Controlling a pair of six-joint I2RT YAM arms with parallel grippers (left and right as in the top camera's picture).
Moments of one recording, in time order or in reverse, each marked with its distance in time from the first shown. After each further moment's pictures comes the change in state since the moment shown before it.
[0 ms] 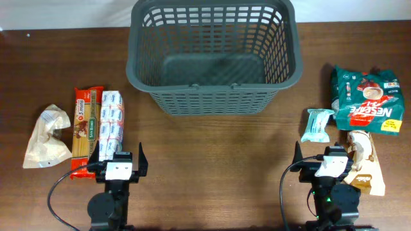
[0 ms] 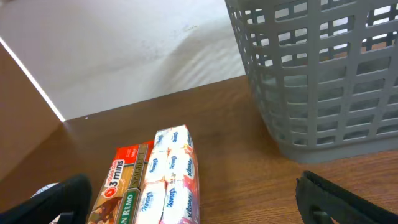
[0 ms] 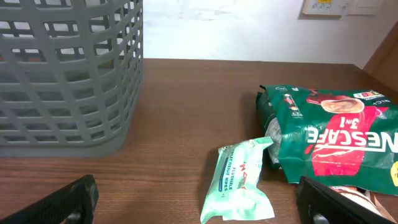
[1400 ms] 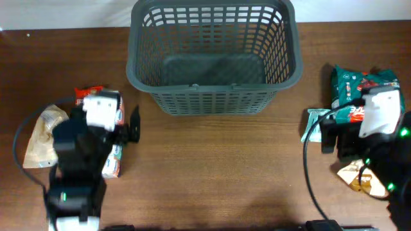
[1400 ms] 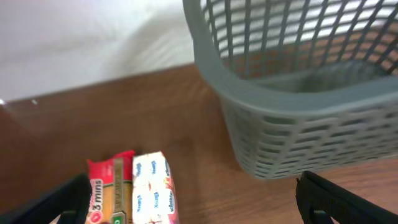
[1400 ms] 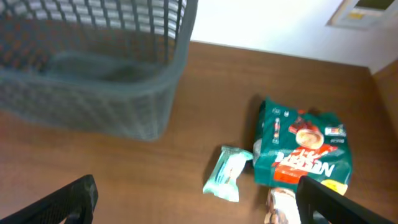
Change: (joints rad) left arm 0.001 0.869 0.880 -0.392 0.125 -0.072; right arm -0.001 0.925 1.434 -0.893 -0.113 -0.077
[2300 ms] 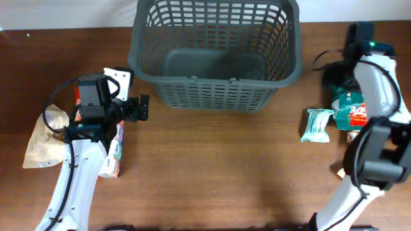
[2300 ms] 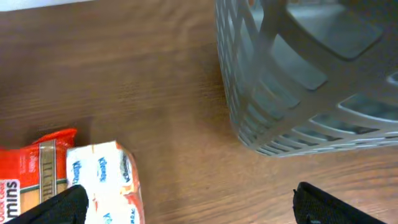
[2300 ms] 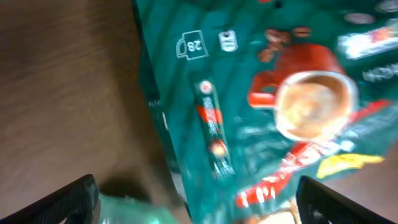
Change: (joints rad) left arm 0.006 0.488 0.093 0.050 0.045 -0.029; right arm -0.230 1.120 0.233 0.159 0.319 0.206
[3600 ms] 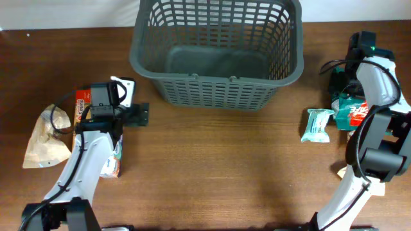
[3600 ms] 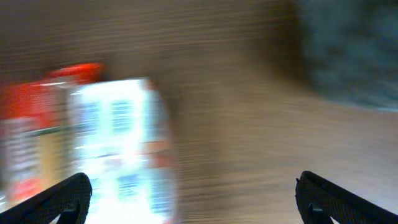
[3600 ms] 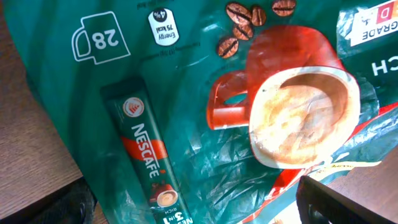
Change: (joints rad) left arm 0.005 0.117 -0.069 0.089 -0.178 0.002; right arm -0.060 0.088 0.000 0.020 0.071 0.000
